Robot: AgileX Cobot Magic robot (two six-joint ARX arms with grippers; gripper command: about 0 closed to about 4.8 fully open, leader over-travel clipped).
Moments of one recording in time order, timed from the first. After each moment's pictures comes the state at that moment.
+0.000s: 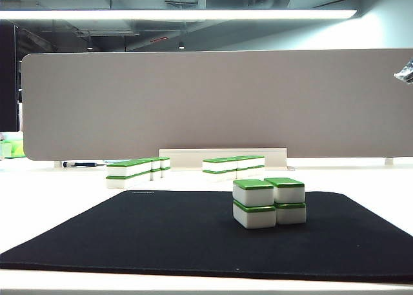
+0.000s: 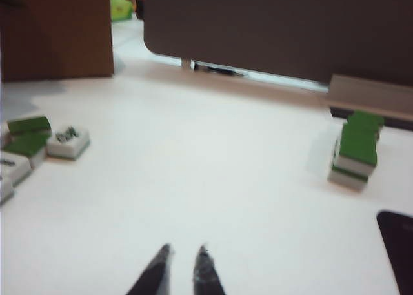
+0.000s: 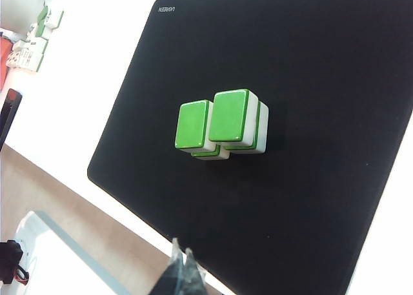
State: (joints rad) left arm 0.05 0.00 0.00 -0.06 -0.08 -0.11; right arm 0.02 0.79 0.64 -0.69 -0.73 0.18
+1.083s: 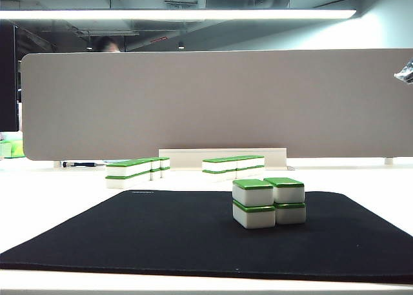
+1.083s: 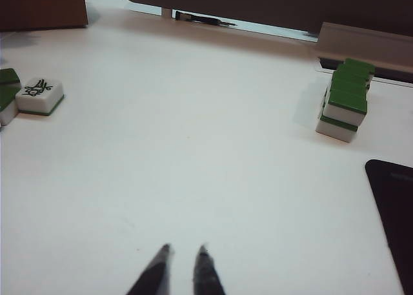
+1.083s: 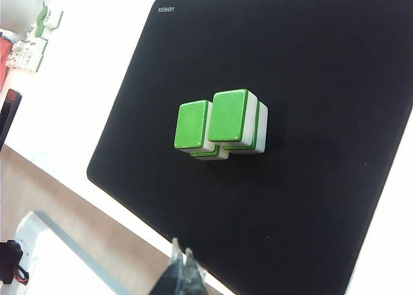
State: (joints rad) left arm 0.05 0.00 0.01 -0.18 -0.03 -0.11; right arm 0.02 0.79 0.64 -0.69 -0.73 0.18
